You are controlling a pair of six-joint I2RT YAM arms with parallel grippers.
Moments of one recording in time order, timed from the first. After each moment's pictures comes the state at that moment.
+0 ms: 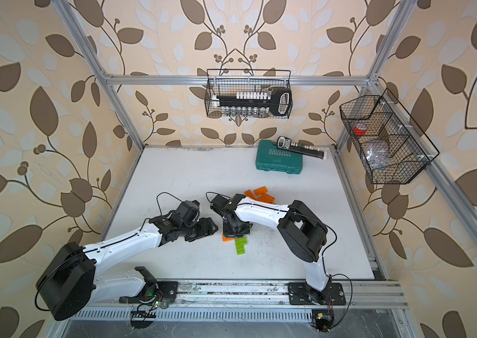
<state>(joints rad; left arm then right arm) -0.61 1.23 0.59 -0.34 0.21 -0.87 0.91 1.94 1.37 -0.95 0.01 0.90</state>
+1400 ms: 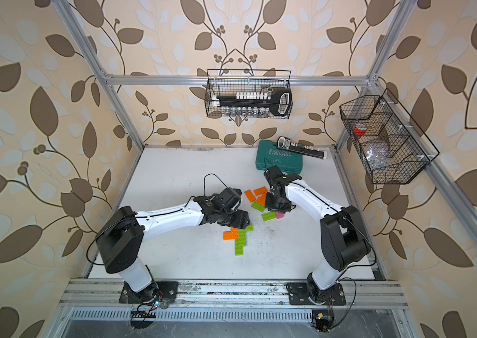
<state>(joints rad) -0.86 1.71 1.15 -0.46 0.14 -0.65 0.37 1.66 1.22 -0.95 0.03 0.58</state>
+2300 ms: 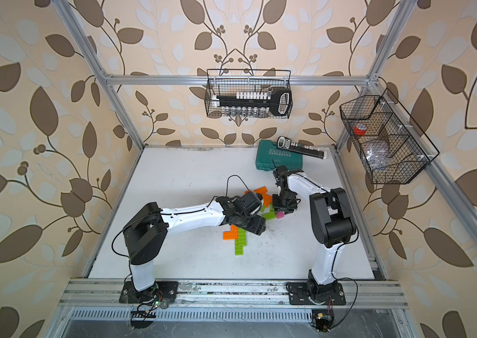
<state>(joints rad) -0.98 1.89 1.36 -0.52 0.12 -0.58 0.24 1.88 1.30 -1.00 -0.03 0.34</state>
